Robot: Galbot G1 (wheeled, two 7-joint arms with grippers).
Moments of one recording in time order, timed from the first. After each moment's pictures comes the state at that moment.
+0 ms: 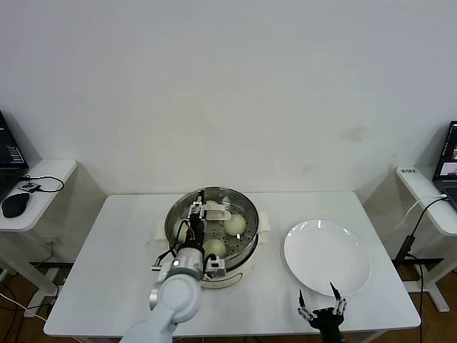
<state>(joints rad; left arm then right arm) 1.03 -1.27 -0.02 -1.91 1.33 0.52 0.22 -1.71 1.57 0.63 1.89 -0.28 0.11 -0.04</state>
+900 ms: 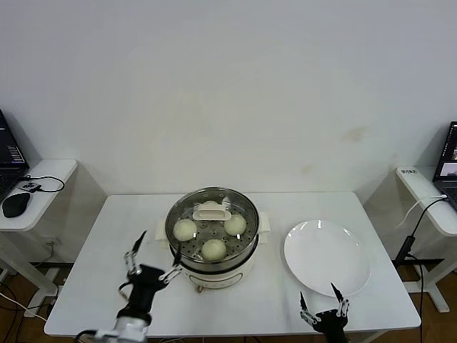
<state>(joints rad) 1.67 -1.21 -0.39 -2.24 0.20 0.05 -0.23 -1.77 1.49 0.63 1.96 -0.19 0.12 -0.08</state>
